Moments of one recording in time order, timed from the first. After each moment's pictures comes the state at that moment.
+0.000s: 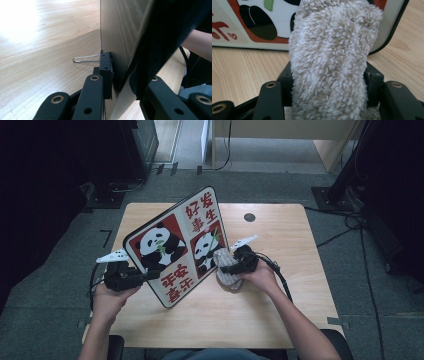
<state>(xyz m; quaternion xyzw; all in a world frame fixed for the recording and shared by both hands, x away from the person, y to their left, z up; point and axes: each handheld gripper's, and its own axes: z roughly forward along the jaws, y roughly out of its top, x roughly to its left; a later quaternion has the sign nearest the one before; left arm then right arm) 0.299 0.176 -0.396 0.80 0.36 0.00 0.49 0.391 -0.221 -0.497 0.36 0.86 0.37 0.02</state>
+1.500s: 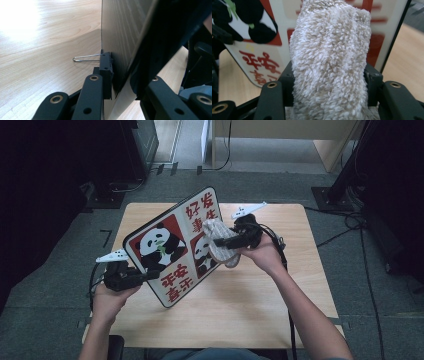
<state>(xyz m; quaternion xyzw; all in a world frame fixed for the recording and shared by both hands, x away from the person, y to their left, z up) 0.299 0.176 -0.397 0.79 0.37 0.00 0.49 0.394 -0.210 -0.355 0.31 0.84 0.45 0.06</state>
